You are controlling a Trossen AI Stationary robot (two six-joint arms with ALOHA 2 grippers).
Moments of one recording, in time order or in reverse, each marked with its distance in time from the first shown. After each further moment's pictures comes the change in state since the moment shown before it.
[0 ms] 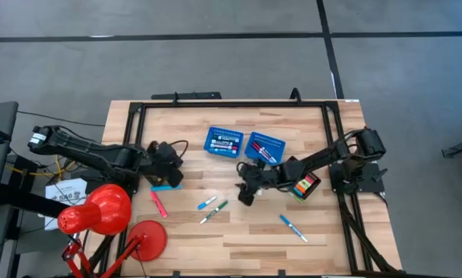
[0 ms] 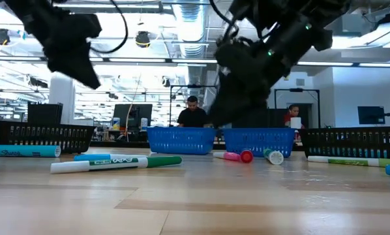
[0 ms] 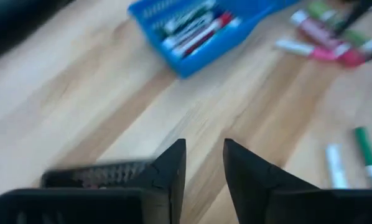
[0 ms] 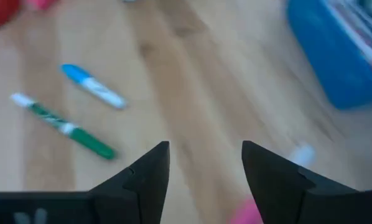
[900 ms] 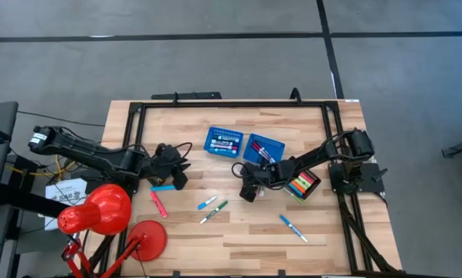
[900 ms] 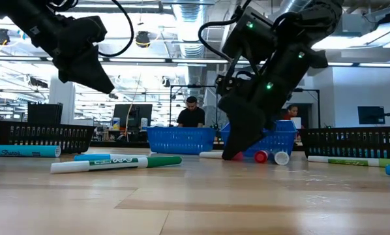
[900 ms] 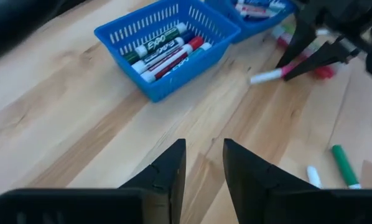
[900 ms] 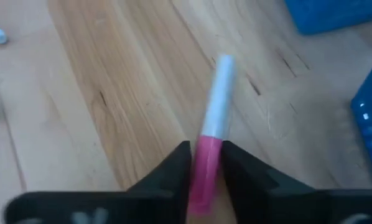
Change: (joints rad) left arm 0.001 0.019 -0.121 0.317 -0.001 0.104; right arm -0.057 0.120 0.004 -0.122 0.011 0.017
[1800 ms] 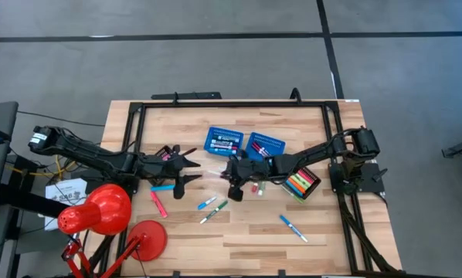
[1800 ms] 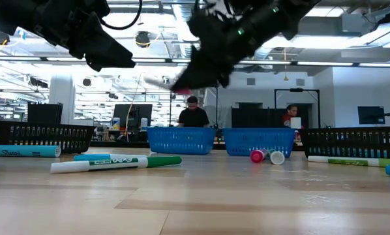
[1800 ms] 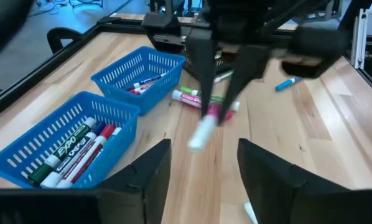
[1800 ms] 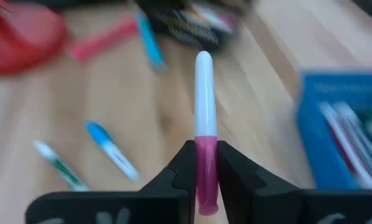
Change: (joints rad) left arm 0.000 0.001 -0.122 0.549 0.219 0.477; right arm 0.003 -0.078 0.163 0.206 -0.102 -0.307
